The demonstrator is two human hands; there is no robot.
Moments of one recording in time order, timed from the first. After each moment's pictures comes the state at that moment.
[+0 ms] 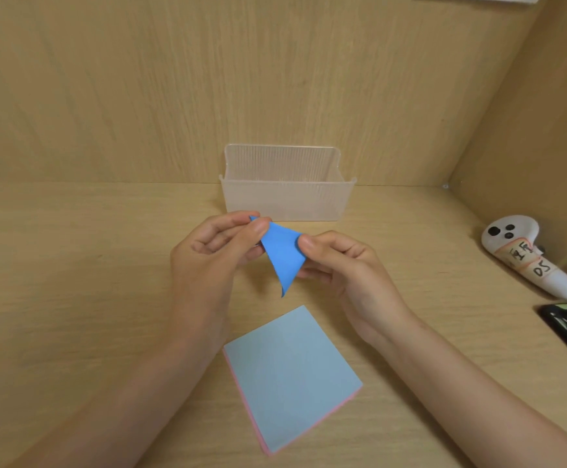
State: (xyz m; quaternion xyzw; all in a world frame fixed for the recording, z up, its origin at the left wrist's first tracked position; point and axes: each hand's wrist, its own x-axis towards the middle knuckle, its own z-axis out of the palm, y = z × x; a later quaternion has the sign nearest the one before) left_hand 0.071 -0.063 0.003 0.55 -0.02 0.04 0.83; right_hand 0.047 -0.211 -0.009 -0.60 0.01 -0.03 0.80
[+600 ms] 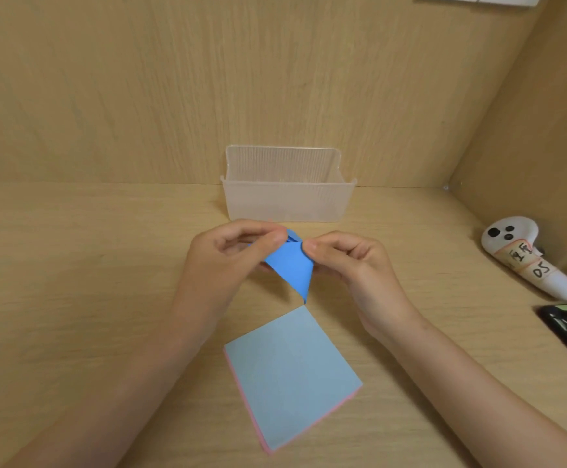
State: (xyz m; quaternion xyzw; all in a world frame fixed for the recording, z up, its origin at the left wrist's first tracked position) left_hand 0.078 -0.059 0.004 0.68 -0.11 0.00 0.73; right_hand 0.047 -0.218 -0.009 -0.66 -0.01 -0.09 0.75
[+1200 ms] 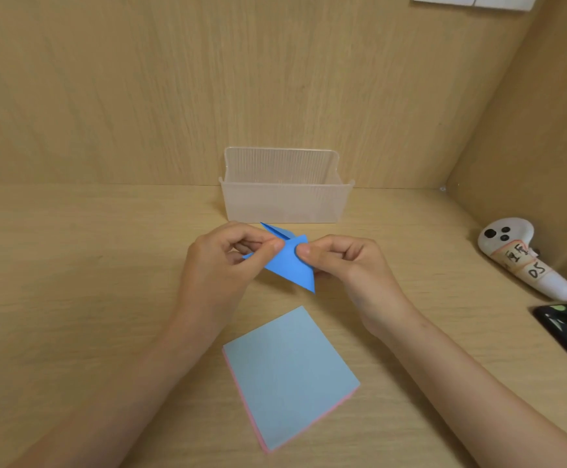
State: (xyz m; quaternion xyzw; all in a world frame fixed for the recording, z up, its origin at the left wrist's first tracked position) left_hand 0.082 -0.059 -0.005 0.75 -0.16 0.10 0.63; right_hand 0.047 -0.219 -0.005 -0.68 0.00 -0.06 0.73
